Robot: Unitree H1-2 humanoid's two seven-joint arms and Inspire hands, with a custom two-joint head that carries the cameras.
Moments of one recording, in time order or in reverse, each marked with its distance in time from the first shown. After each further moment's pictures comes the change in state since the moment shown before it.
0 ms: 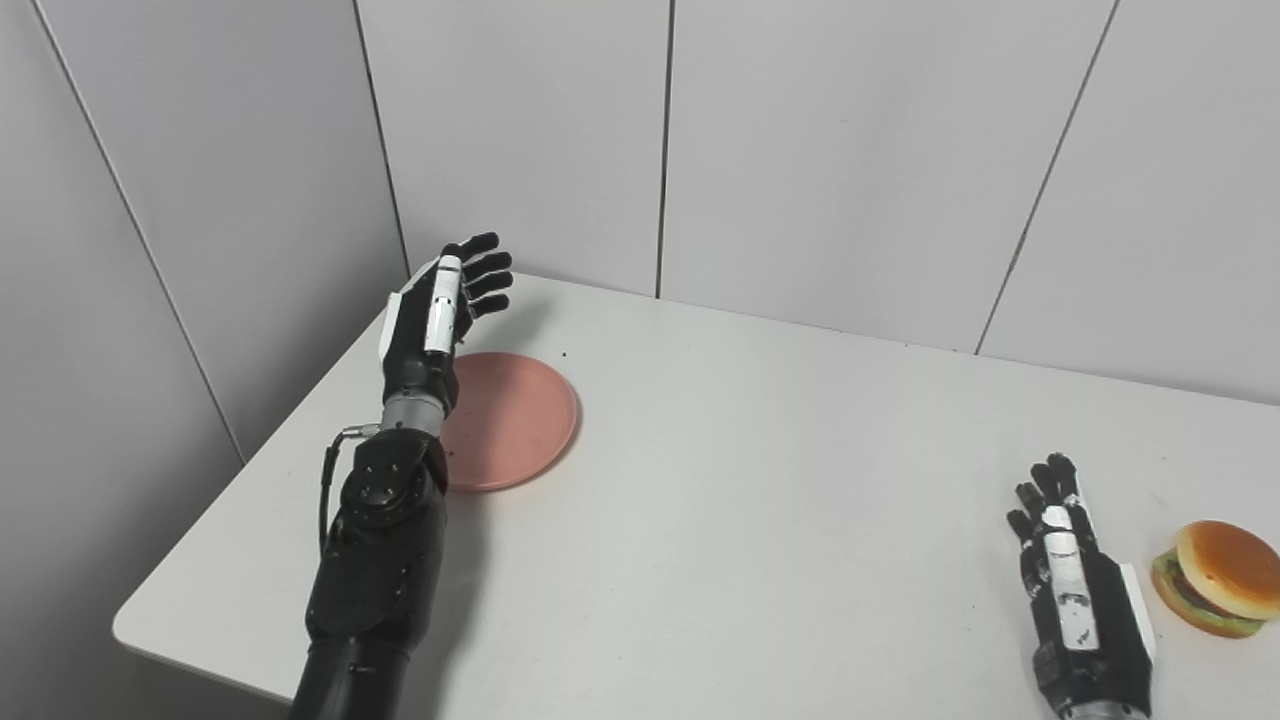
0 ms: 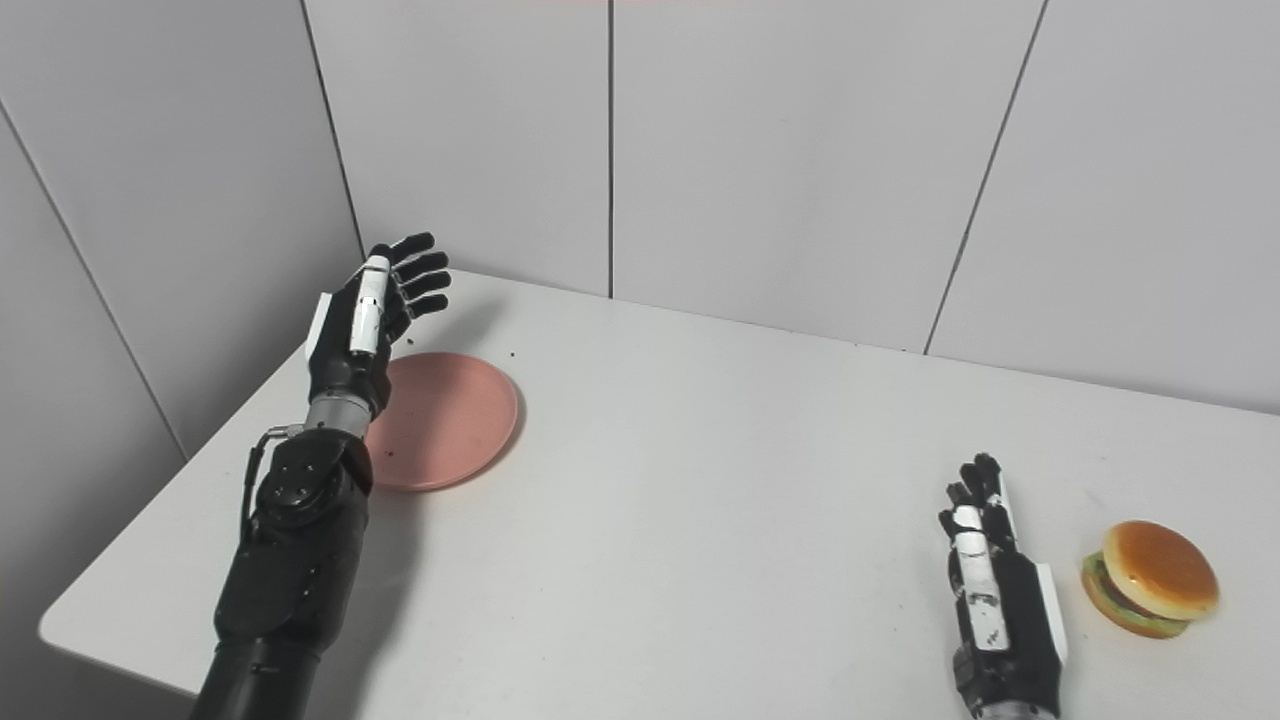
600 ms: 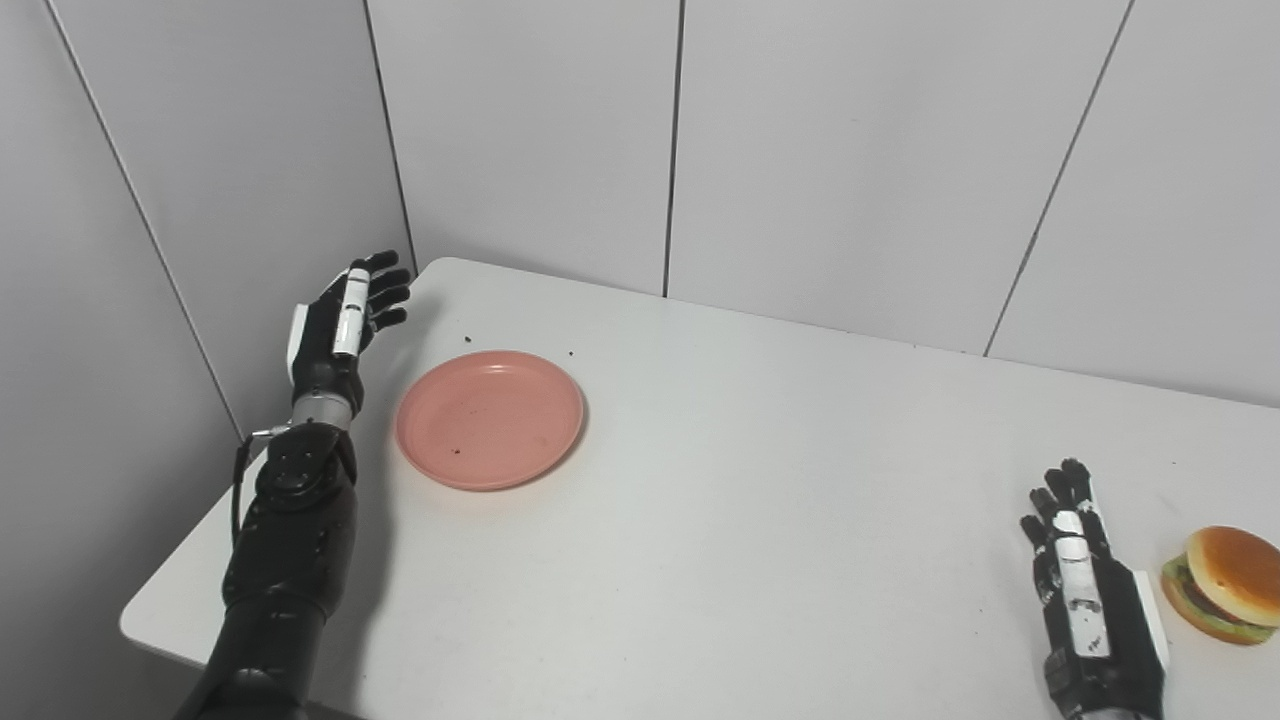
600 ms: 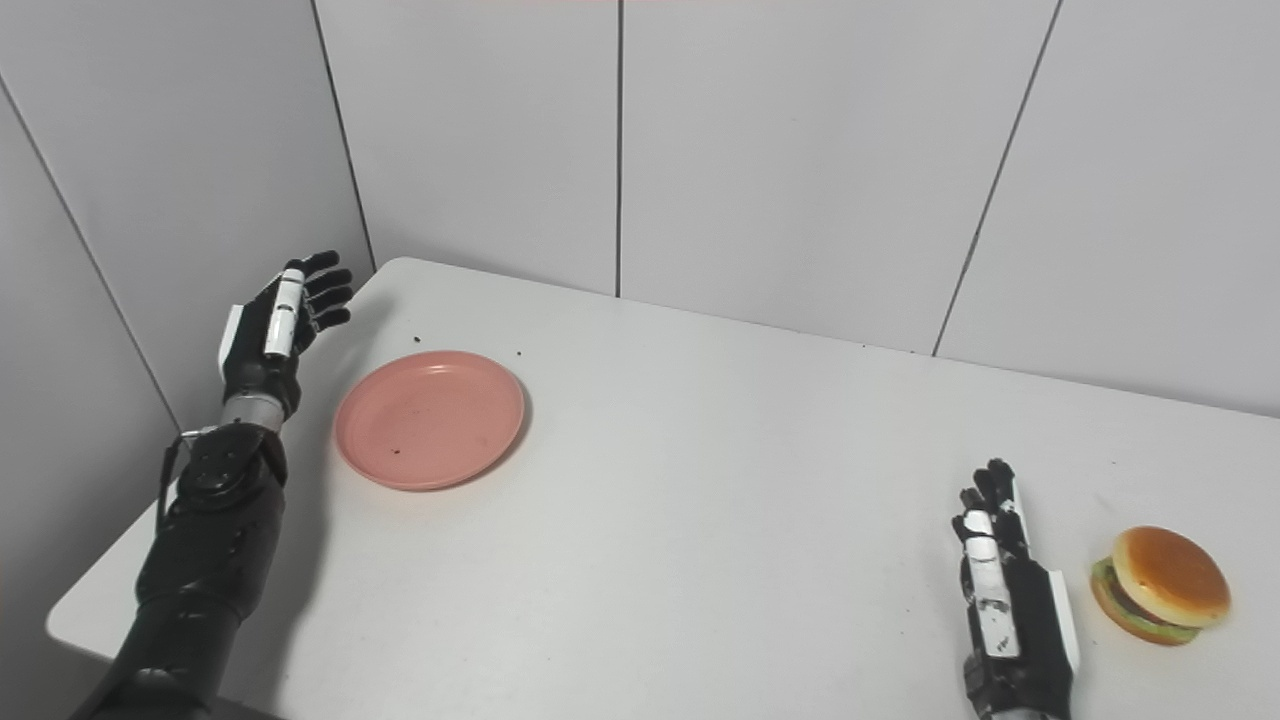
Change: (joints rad) left arm -0.033 0.178 0.057 0.371 -0.046 -0.201 -0.041; right arm 0.005 0.001 -0.005 -0.010 -0.003 0.002 -0.013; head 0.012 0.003
